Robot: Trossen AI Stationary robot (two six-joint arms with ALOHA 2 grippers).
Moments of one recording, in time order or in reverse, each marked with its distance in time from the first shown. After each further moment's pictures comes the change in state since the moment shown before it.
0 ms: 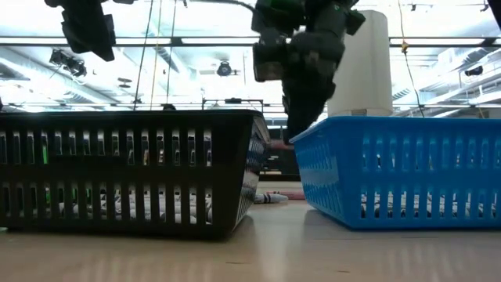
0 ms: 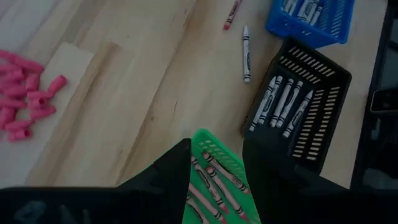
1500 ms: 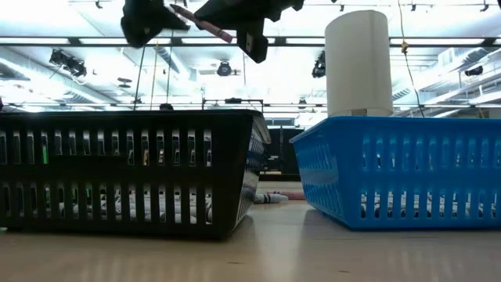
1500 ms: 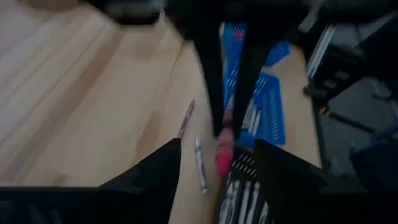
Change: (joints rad) left arm 0.036 0.054 -0.086 0.573 -0.101 0.212; right arm 0.055 -0.061 0.091 0.462 -0.063 0.115
